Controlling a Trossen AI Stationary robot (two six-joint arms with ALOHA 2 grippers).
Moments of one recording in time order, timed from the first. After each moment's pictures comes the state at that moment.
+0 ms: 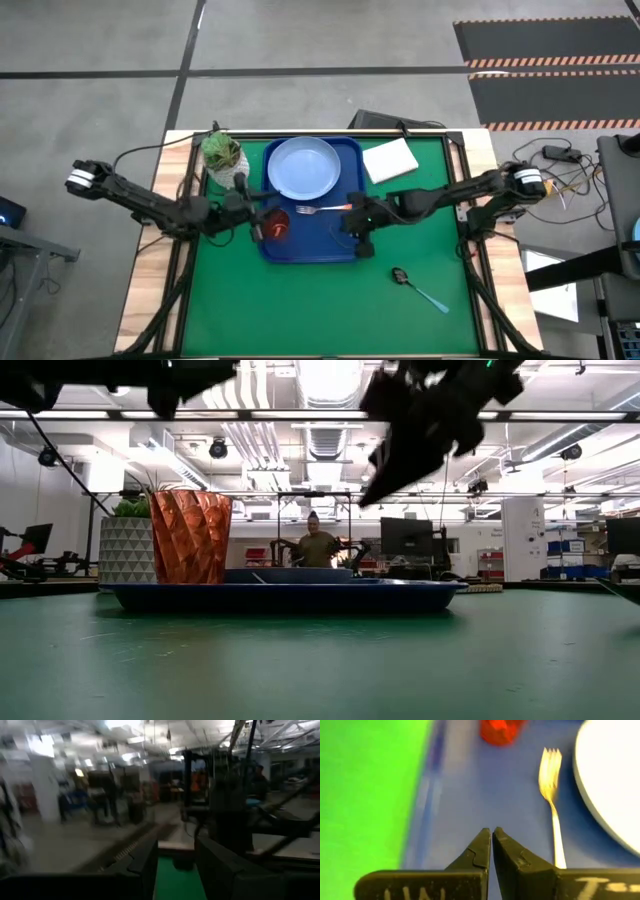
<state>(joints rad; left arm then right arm) -0.27 0.98 0.38 0.87 -0.60 0.17 0.05 1.59 0.99 -0.21 0.00 -0.09</state>
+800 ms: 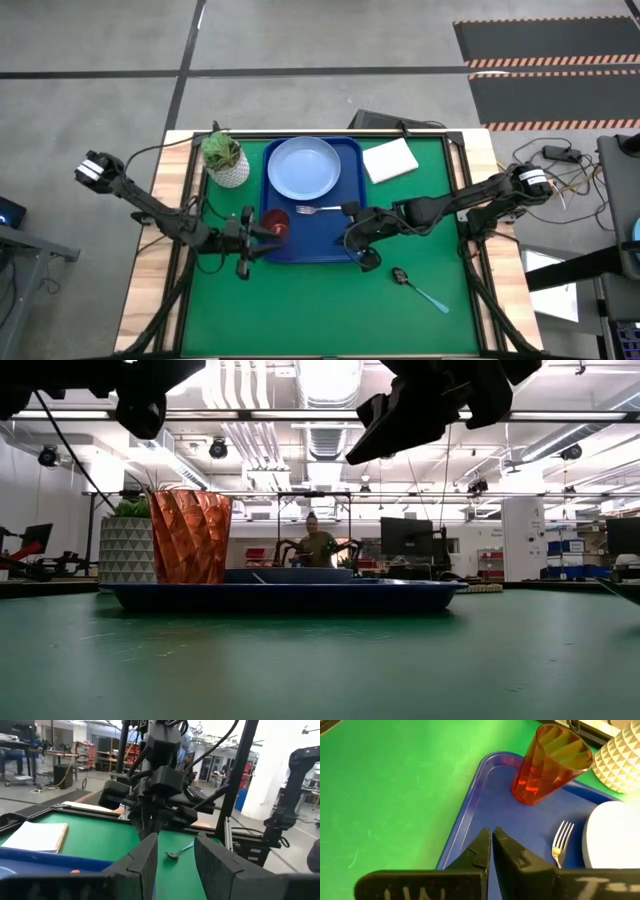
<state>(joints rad) -0.53 1.04 0.30 0.85 -0.54 -0.15 0.17 1.55 0.99 -0.10 0.00 -0.29</state>
